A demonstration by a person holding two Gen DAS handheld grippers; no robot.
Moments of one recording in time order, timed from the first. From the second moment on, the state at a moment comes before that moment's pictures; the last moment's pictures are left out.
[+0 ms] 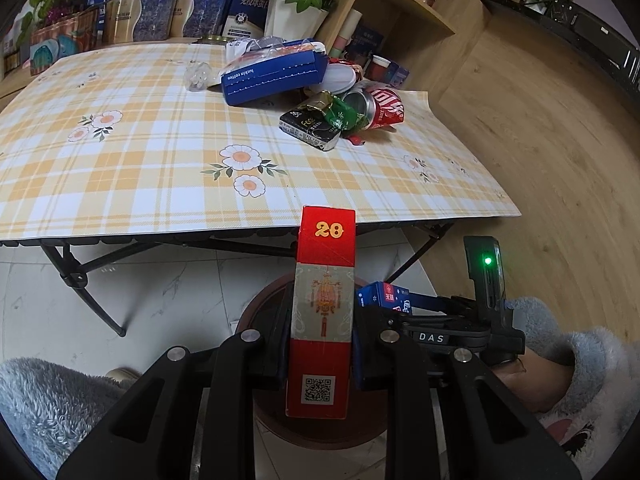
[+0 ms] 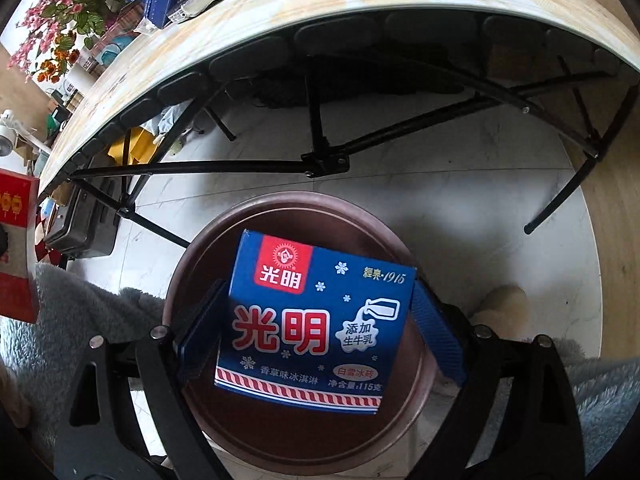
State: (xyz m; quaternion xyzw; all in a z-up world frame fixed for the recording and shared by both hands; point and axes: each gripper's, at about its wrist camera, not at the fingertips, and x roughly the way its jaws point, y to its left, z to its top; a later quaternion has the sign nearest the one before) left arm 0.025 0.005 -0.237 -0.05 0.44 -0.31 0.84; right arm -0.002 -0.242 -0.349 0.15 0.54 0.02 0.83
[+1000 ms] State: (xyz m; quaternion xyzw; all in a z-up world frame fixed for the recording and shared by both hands) left arm 0.005 -0.065 -0.234 0.11 0.40 -0.41 0.81; right arm -0.066 -0.294 -0.197 0.07 0.27 -0.01 0.96
